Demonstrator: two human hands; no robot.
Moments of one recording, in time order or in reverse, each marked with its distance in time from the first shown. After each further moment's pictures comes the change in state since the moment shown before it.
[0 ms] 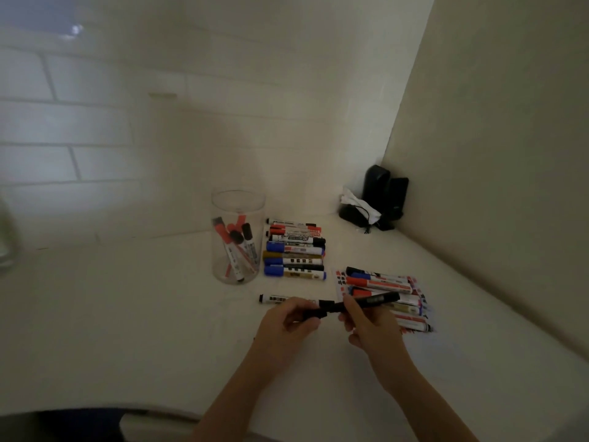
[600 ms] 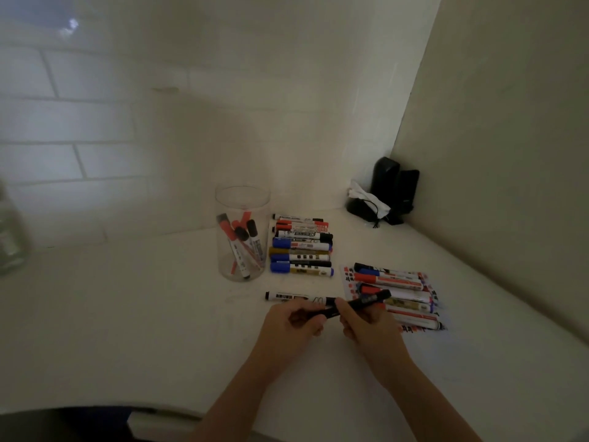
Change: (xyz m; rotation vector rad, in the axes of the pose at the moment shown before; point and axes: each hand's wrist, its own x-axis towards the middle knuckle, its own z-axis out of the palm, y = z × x) left_hand 0.001 -0.003 0.001 -0.079 0.044 -0.063; right_hand 0.005 0.008 0.013 -0.063 0.000 0.019
